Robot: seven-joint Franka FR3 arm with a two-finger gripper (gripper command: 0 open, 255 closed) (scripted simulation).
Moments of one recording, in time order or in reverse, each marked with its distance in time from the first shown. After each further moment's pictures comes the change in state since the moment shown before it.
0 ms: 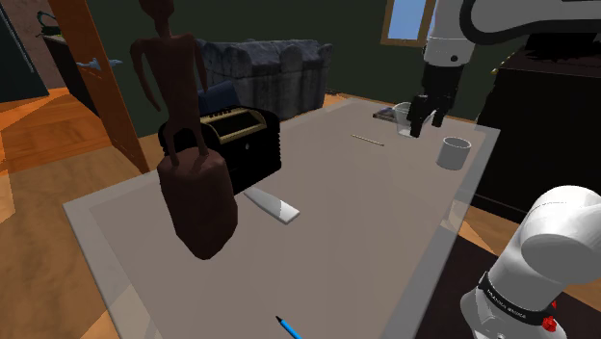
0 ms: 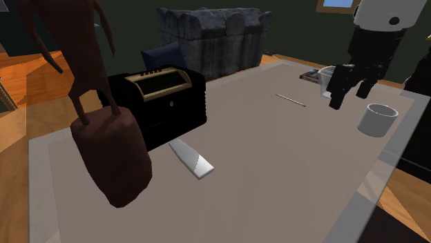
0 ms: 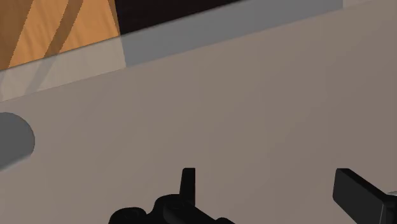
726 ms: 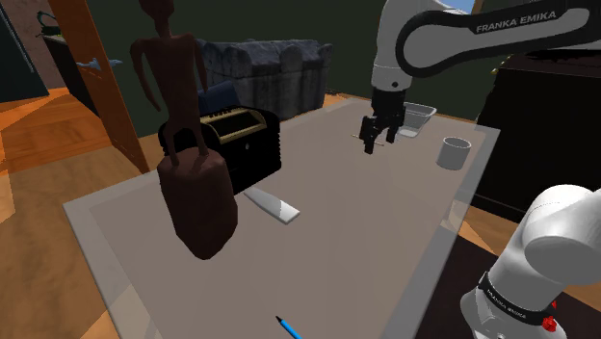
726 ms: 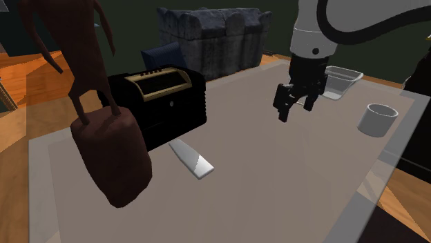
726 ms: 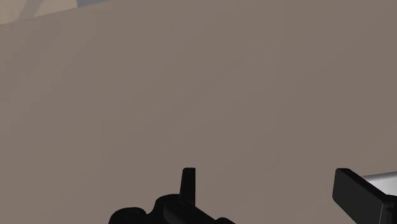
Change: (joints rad) arm 0.052 0.262 0.086 0.039 0.054 0.215 0.064
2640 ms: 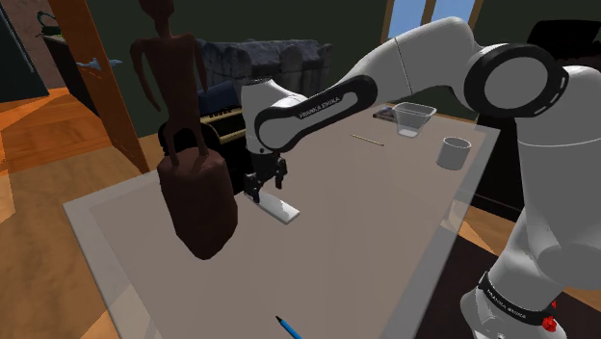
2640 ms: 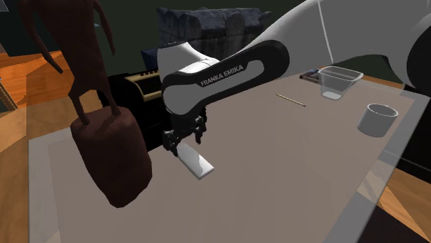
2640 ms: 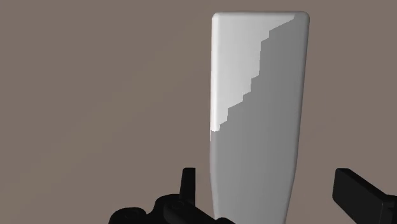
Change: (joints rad) arm 0.178 0.968 0.167 0.677 -0.132 0.261 0.197
